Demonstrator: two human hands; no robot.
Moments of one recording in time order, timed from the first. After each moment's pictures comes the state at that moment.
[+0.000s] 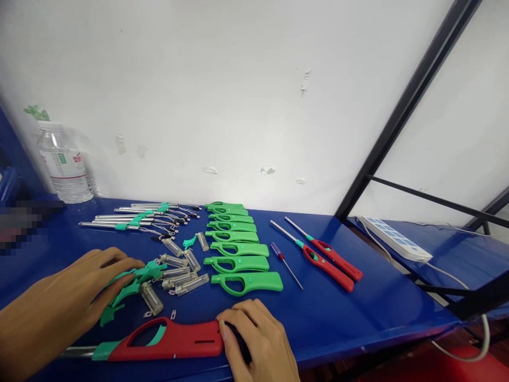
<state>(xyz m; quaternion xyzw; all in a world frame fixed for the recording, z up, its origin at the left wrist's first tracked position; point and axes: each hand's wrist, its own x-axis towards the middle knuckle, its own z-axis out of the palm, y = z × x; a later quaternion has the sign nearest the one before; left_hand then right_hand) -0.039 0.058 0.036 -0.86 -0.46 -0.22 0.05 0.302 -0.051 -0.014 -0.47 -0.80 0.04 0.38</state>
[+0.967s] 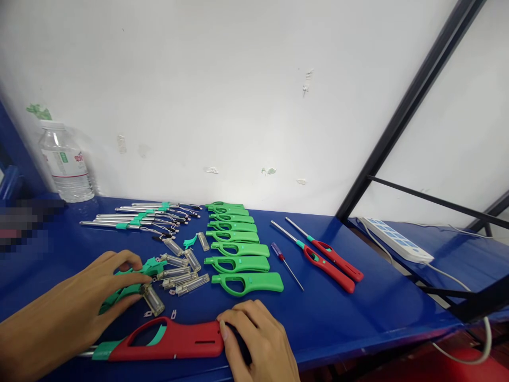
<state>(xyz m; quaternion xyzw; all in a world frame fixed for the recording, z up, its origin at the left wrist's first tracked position) -0.042 0.067 0.016 -0.87 -0.45 -0.18 -0.03 0.302 -0.050 -0.017 -0.46 -0.80 0.03 0.38</state>
